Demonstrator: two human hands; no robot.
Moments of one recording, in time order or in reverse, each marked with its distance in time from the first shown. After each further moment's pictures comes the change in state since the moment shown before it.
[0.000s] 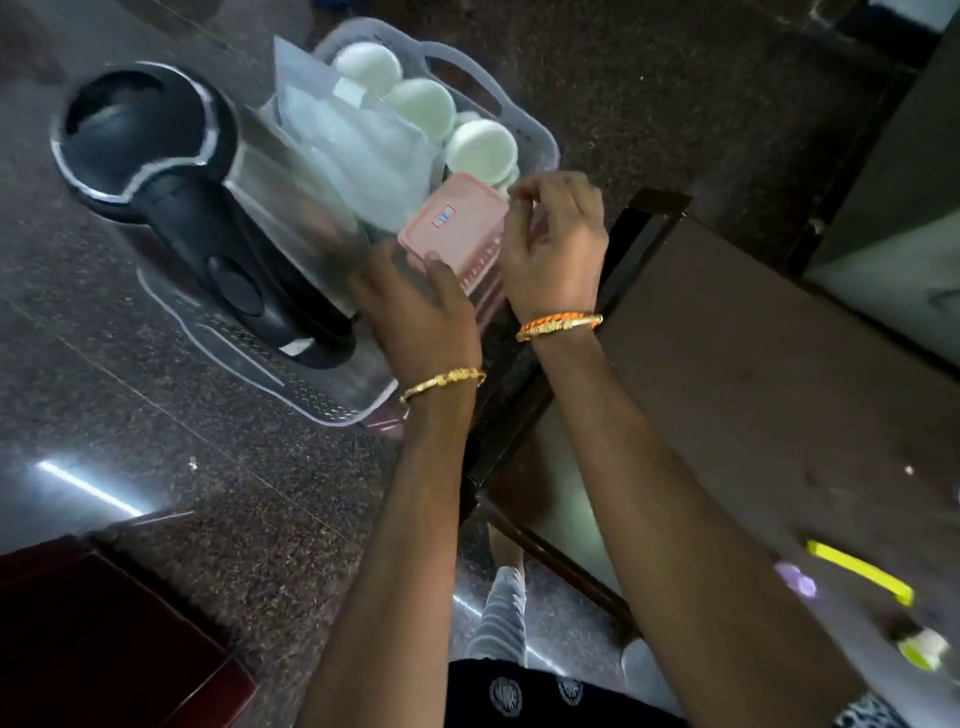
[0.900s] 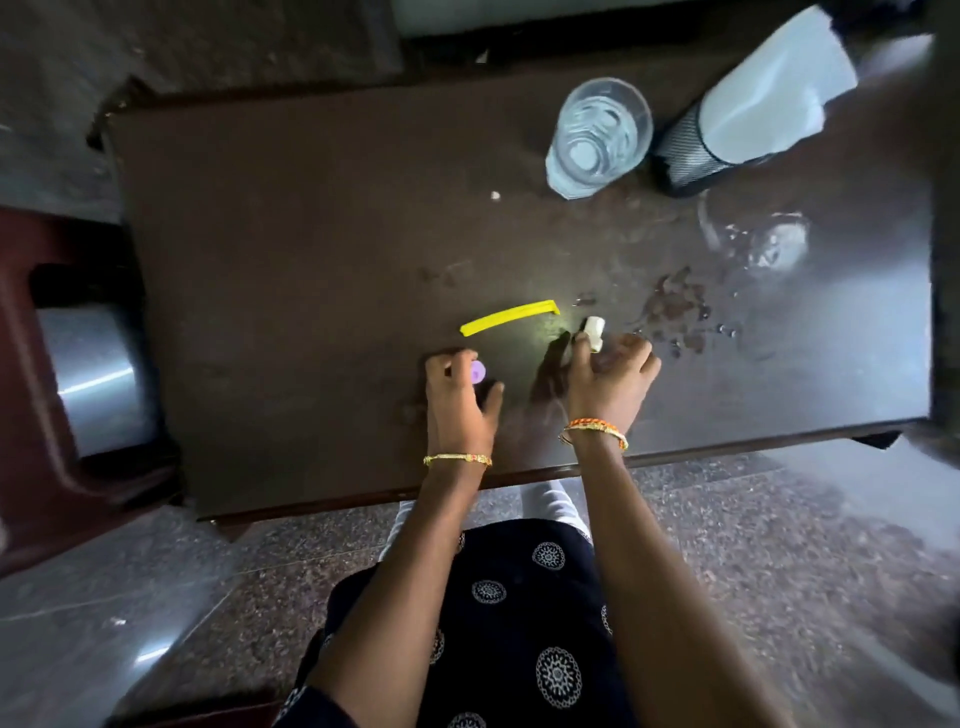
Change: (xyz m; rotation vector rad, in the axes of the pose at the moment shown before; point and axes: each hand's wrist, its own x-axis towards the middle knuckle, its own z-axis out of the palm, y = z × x) left_hand -0.396 -0.037 0.124 0.407 -1.200 0.438; right_hand -0.279 0.256 -0.343 -0.282 0.600 1.341
